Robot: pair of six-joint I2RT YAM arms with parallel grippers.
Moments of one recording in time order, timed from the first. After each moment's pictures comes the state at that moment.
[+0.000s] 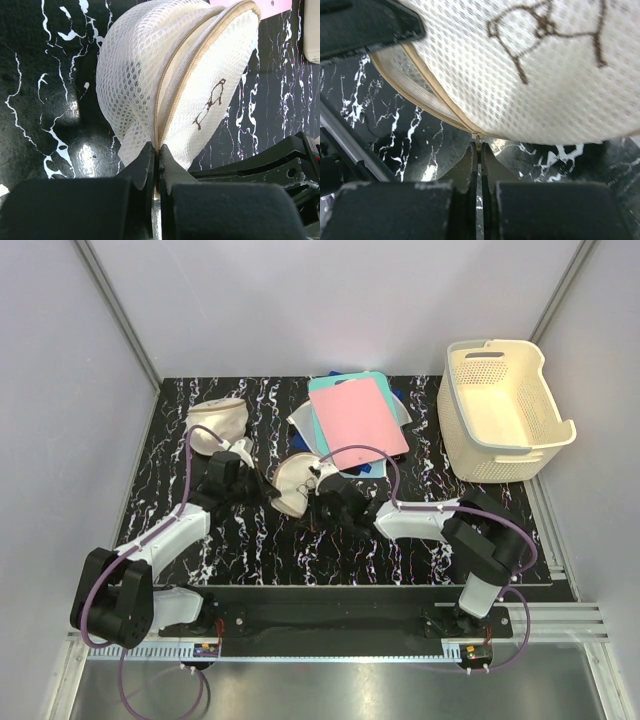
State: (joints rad) left arm -0.31 1.23 0.63 -0.08 0.26 -0.60; right arm 0.94 1.74 0.92 0.20 -0.05 0.64
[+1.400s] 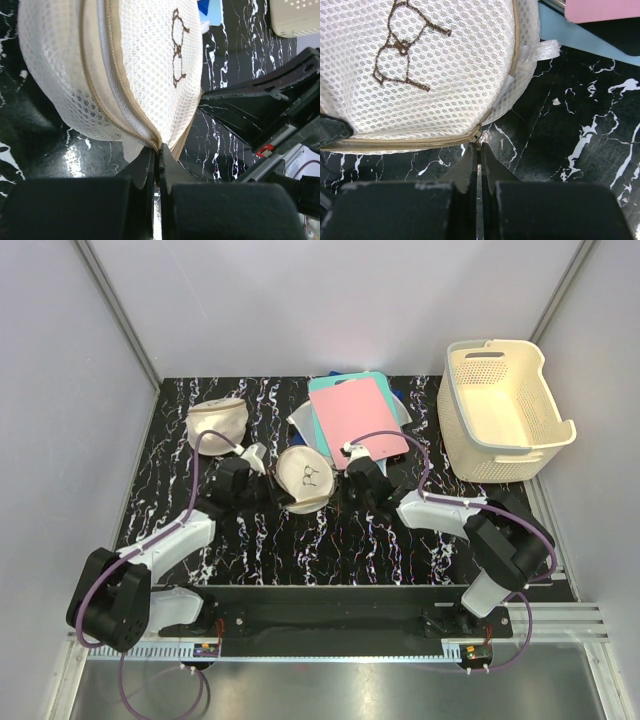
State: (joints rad) left arm -0.40 1.22 0.59 0.01 0.33 -0.66; right arm 0.76 1.64 0.85 0.14 0.03 0.54
